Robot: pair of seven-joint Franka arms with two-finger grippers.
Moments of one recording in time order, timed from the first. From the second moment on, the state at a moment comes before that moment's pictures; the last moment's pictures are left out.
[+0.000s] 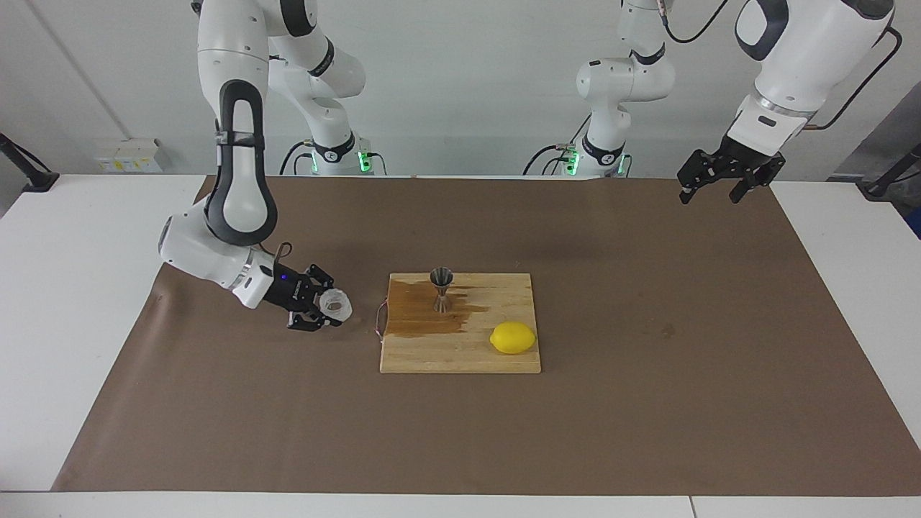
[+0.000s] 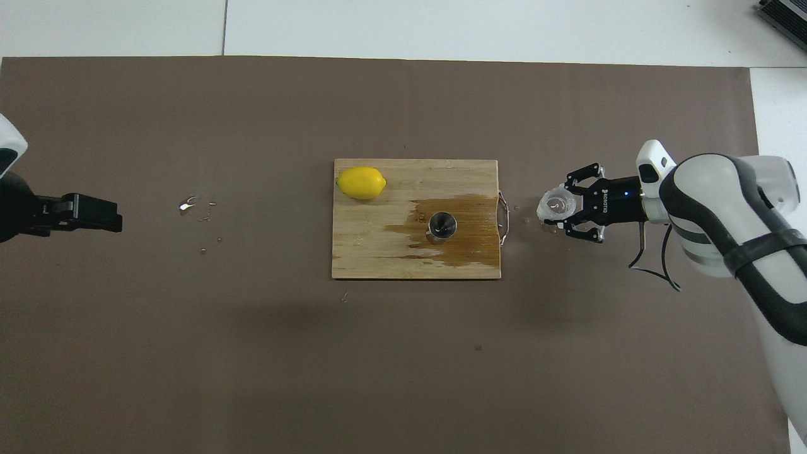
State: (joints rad) left arm -0.04 -0.10 -0.02 -1.73 -0.05 1.64 -0.06; right arm 0.00 0.31 -0.04 -1.97 0.89 2.09 -2.00
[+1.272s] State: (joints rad) left arm -0.02 -0.05 -0.06 -1.67 -0.04 1.63 -0.06; right arm 0.35 0.19 -0.04 -1.89 0.35 2.16 -1.22
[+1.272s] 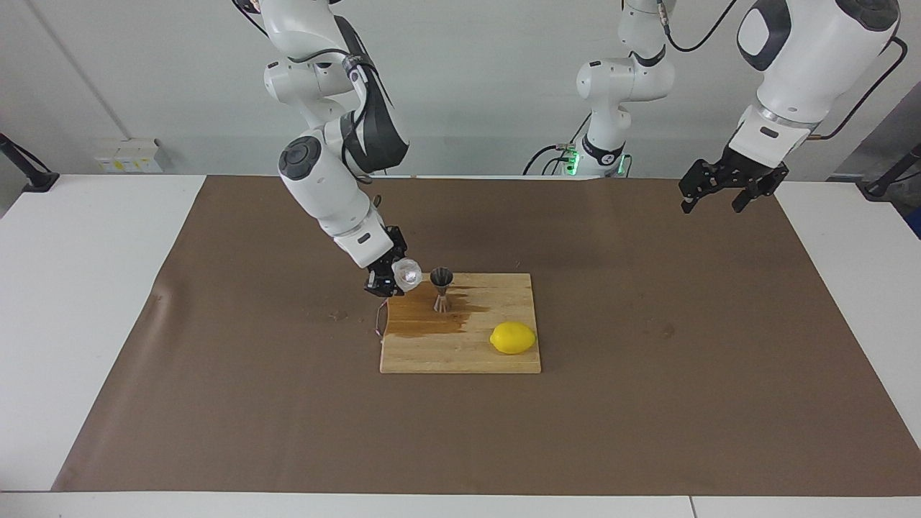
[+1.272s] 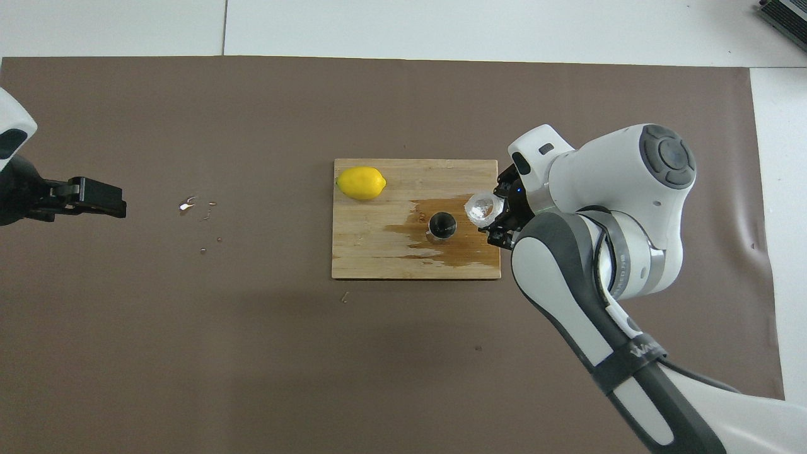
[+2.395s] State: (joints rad) left arm -0.02 -0.05 -0.06 -1.67 -0.04 1.63 -0.06; right arm 0.48 0.19 -0.04 -1.87 -0.03 2.14 -1.05
